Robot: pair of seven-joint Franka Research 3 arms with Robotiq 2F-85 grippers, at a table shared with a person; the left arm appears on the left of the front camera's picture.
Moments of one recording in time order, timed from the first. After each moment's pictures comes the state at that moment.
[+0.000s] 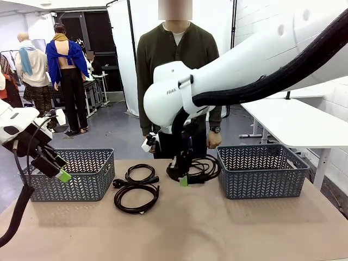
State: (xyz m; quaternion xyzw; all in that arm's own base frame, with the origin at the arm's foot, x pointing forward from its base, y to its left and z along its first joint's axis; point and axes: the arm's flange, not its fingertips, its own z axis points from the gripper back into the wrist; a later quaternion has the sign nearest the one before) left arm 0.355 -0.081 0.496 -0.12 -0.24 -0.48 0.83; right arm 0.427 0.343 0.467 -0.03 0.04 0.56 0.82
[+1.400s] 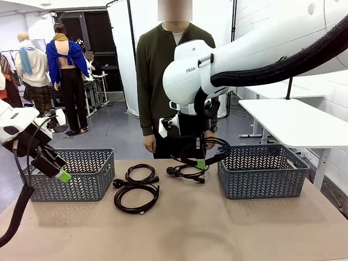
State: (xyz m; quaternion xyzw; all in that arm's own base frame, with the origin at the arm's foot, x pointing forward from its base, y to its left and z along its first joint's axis) left arm 0.355 -0.081 0.496 -0.12 -0.24 -0.48 0.83; right arm 0.455 0.283 0.506 -0.03 0.03 0.65 0.76
